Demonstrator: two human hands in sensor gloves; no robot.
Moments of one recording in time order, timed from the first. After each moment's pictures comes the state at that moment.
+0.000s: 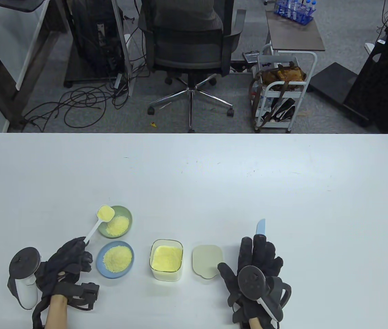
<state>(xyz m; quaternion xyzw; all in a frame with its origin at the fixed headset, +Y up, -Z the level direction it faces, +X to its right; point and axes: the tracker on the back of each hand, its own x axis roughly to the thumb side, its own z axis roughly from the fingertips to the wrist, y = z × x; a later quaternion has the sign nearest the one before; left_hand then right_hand) -0.362 -0.747 -0.223 -0.02 0.18 0.58 0.80 0.131 -0.764 -0.201 -0.03 -0.06 0.98 0.20</state>
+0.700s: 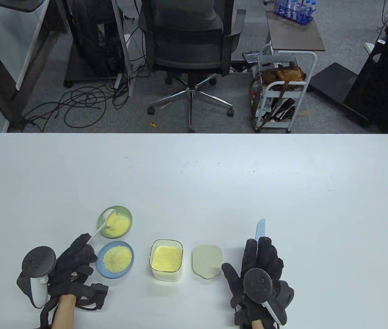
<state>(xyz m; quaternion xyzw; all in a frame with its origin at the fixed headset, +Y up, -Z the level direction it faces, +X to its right) -0.348 -0.749 -0.225 0.02 0.18 0.49 0.85 0.134 -0.763 -0.197 -0.03 -0.07 0.97 0.22</state>
